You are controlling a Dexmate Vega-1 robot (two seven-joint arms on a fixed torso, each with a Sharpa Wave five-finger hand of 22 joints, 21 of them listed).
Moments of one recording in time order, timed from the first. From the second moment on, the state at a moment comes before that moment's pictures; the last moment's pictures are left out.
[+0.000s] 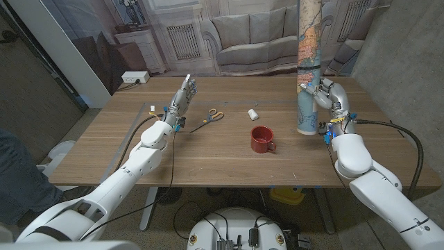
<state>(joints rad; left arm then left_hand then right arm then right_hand) 0.78 0.48 0.41 -1.26 -0.59 -0.38 -0.09 0.39 0.01 0.00 0.10 0.33 -0.04 0.05 0.20 0.18 -0.05 0.00 0.20 0.19 -0.12 0.01 0.19 0.18 -0.15 -0.02 0.19 0.18 -1.36 -0.62 -0.09 -2.10 0.17 0.10 -0.47 1.08 0.11 0.19 -0.13 0.18 0.73 0.01 0.23 0.21 0.86 -0.02 0.24 0.18 0.85 -0.10 0.21 0.19 0.79 -0.09 0.42 0.21</state>
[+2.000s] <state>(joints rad) 0.83 0.50 0.40 -1.33 -0.57 -0.37 -0.04 0.39 0.01 -0.02 0.10 0.33 -0.04 0.05 0.20 0.18 -0.05 0.00 0.20 0.19 -0.12 0.01 0.19 0.18 -0.15 -0.02 0.19 0.18 -1.34 -0.68 -0.10 -2.03 0.11 0.31 -0.31 1.09 0.11 0.19 -0.13 0.18 0.74 -0.01 0.22 0.22 0.86 -0.05 0.22 0.18 0.84 -0.10 0.20 0.19 0.77 -0.08 0.43 0.21</state>
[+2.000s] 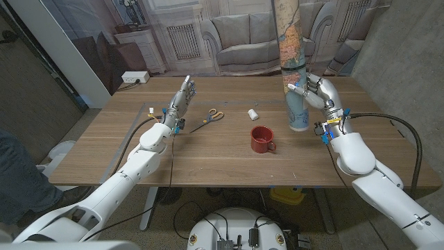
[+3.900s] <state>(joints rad) 0.84 0.52 0.41 -1.38 -0.56 -0.33 -0.01 0.39 0.02 -0.03 0.10 0.33 -0.03 0.05 0.20 0.18 -0.05 0.00 0.20 0.19 -0.12 0.01 0.19 0.18 -0.15 -0.01 0.19 0.18 -1.36 -0.77 -0.09 -2.12 -0.21 0.20 -0.30 1.09 0.11 0.18 -0.13 0.18 0.74 -0.03 0.21 0.22 0.85 -0.07 0.22 0.18 0.81 -0.10 0.20 0.19 0.74 -0.07 0.44 0.21</state>
